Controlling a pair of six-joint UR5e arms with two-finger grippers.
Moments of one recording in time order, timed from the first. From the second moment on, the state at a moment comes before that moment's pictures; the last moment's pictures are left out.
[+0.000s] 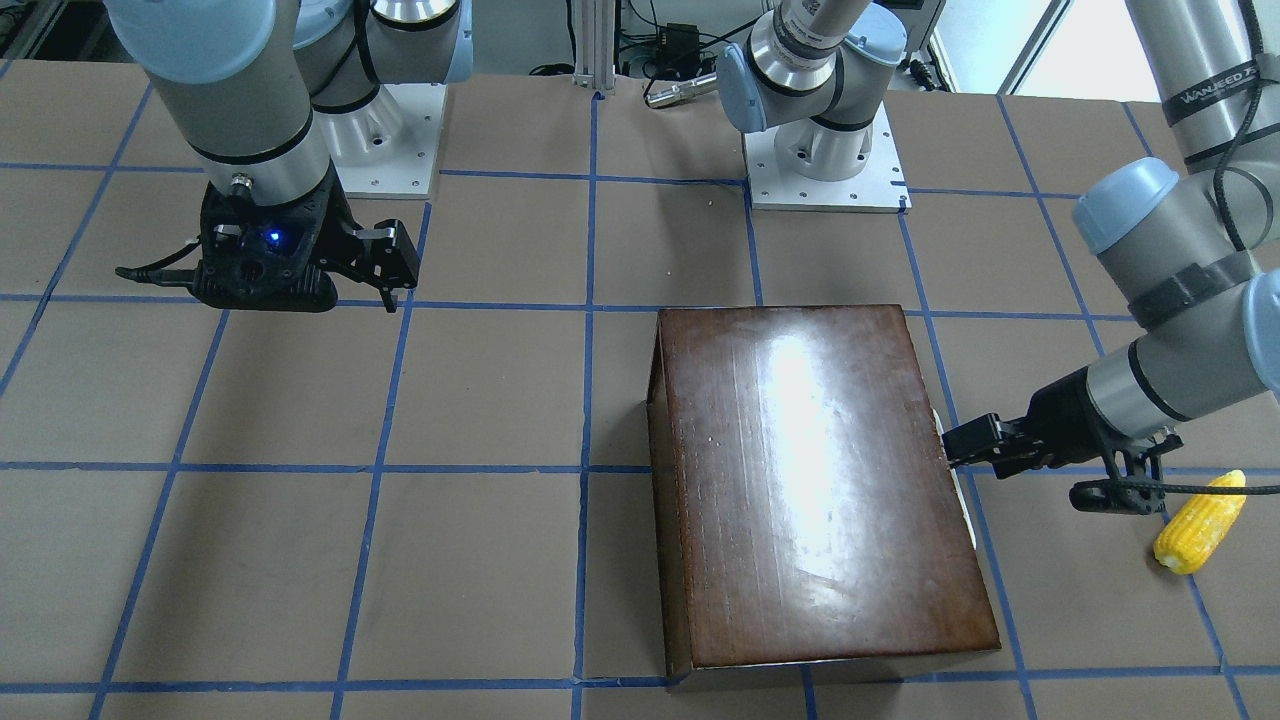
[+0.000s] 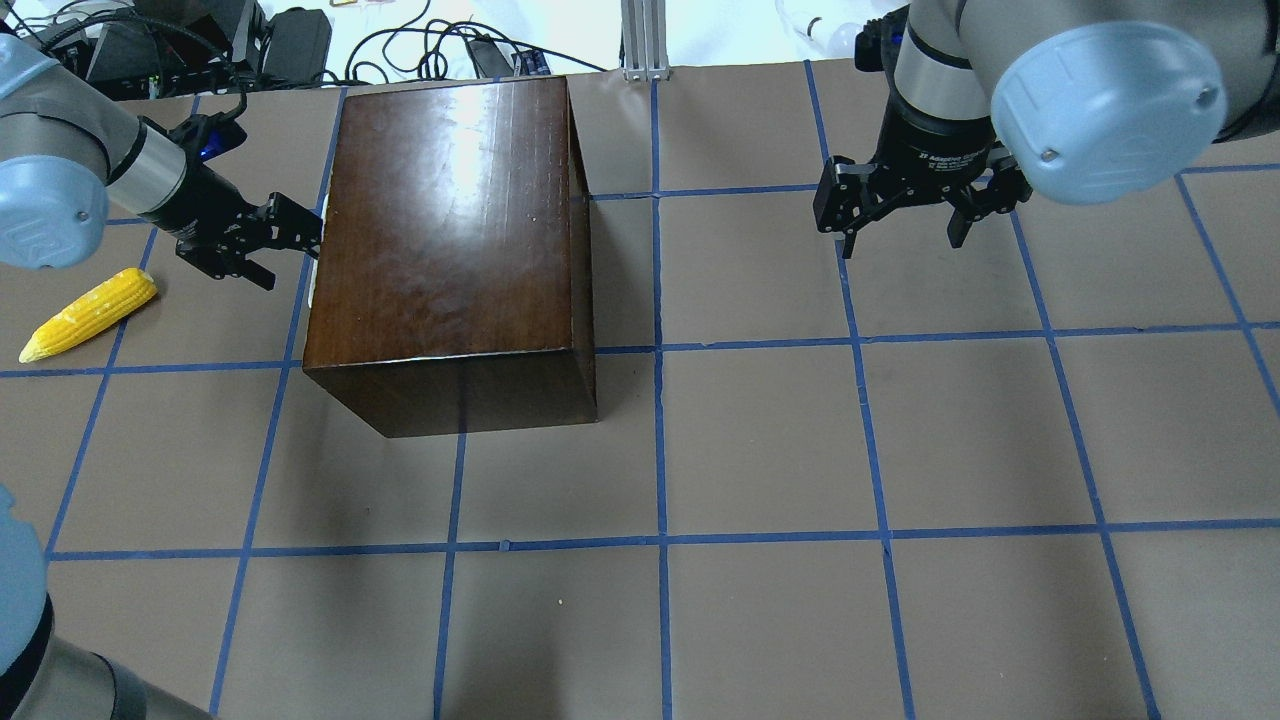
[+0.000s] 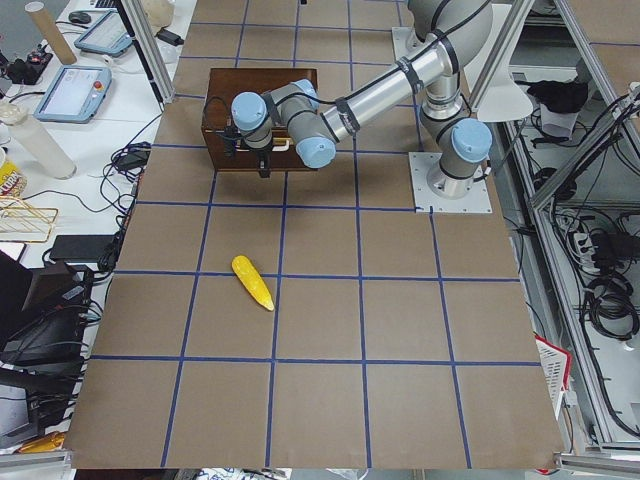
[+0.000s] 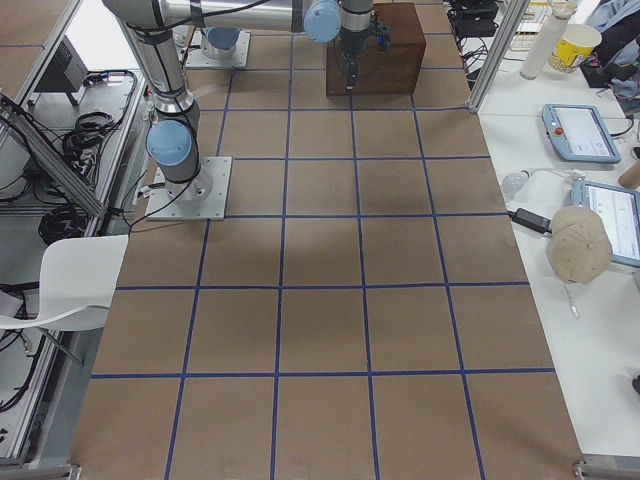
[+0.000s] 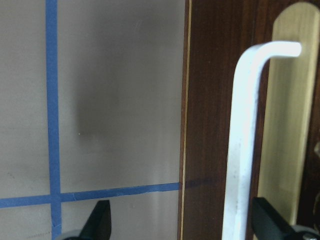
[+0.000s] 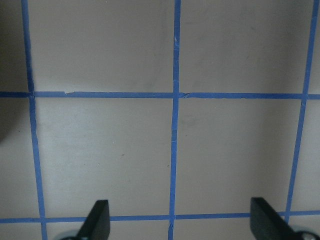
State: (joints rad) left arm -1.17 -1.93 -1.66 -1.27 1.27 0.36; right arm 1.65 -1.48 1.58 -1.62 -1.63 0.06
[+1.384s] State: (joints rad) left arm -1.16 -1.96 -1.63 -1.26 1.29 0.37; right arm 1.65 -1.48 1.58 -1.63 -1.63 0.06
